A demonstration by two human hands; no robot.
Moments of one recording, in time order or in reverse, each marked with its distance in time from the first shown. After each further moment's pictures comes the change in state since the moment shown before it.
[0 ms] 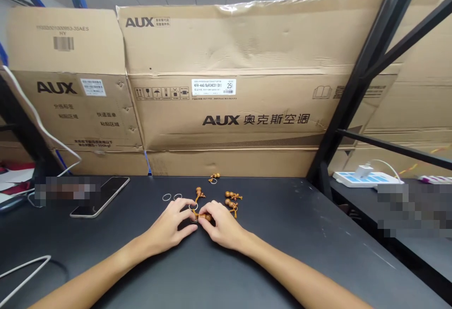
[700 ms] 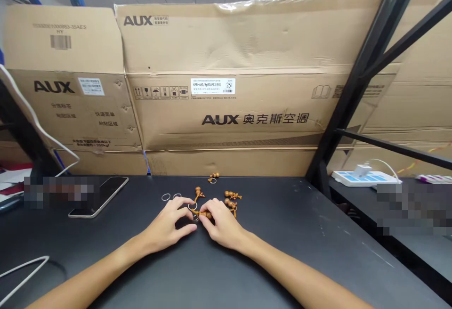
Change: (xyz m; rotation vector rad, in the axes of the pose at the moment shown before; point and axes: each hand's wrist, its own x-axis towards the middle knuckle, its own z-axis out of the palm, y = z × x) left_hand 0.001 -0.001 -0.003 -0.066 -0.001 -0.040; right_hand 0.000 0.002 0.001 -0.041 0.038 0.003
